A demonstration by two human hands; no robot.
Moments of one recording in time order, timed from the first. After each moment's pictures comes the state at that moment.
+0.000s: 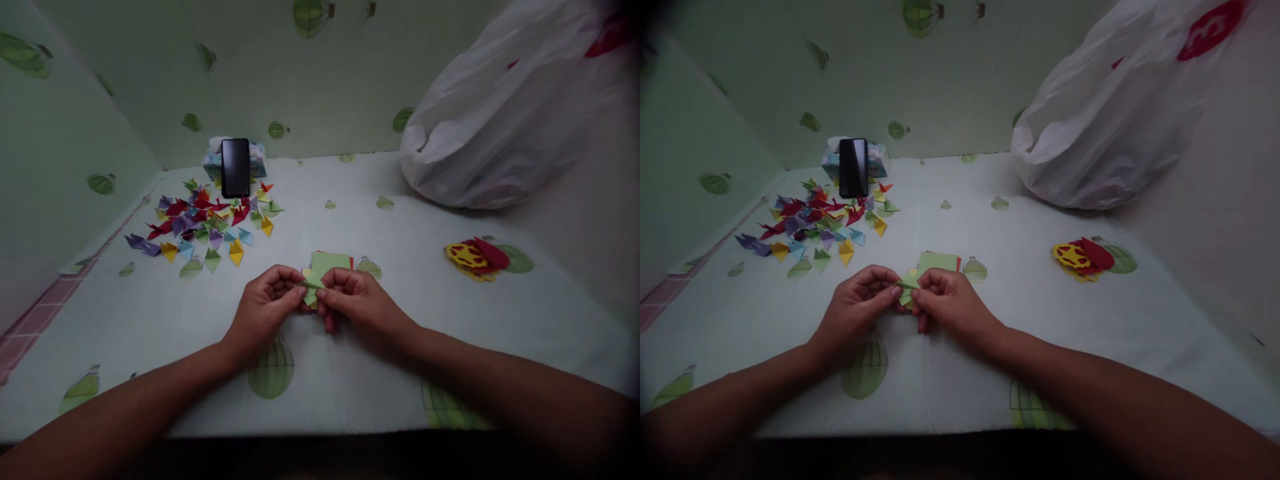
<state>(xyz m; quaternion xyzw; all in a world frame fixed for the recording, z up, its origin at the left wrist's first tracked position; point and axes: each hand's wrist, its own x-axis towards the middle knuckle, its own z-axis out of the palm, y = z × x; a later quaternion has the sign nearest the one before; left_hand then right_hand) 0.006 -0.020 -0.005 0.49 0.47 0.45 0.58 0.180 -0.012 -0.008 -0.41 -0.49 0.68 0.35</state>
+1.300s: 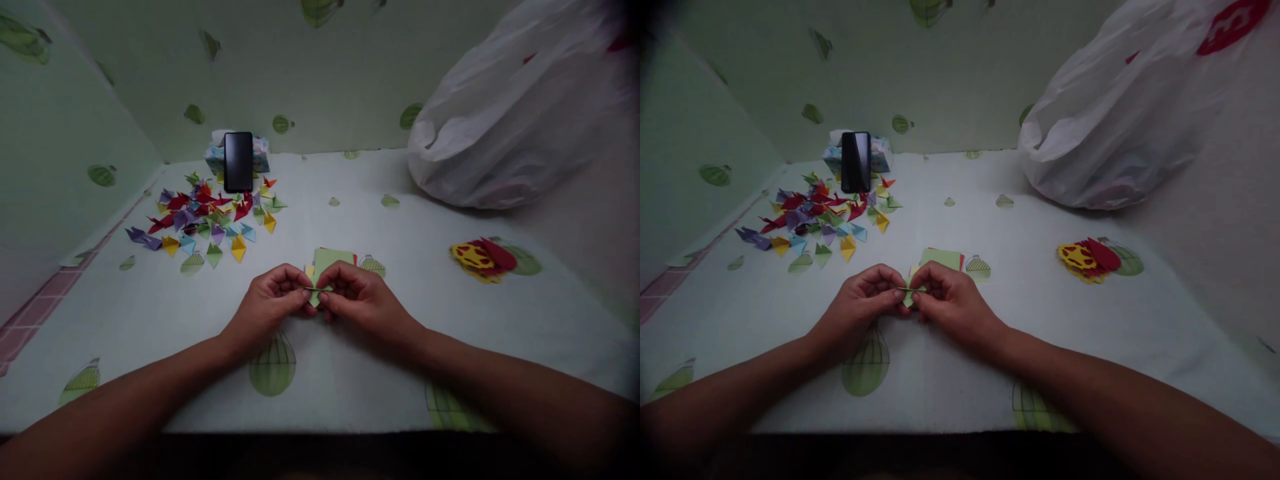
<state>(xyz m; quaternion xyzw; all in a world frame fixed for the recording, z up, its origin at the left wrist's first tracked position) 0.003 -0.018 -0.007 0.44 0.45 0.41 0.65 0.182 -0.011 -0.006 -0.40 -0.59 0.60 0.36</state>
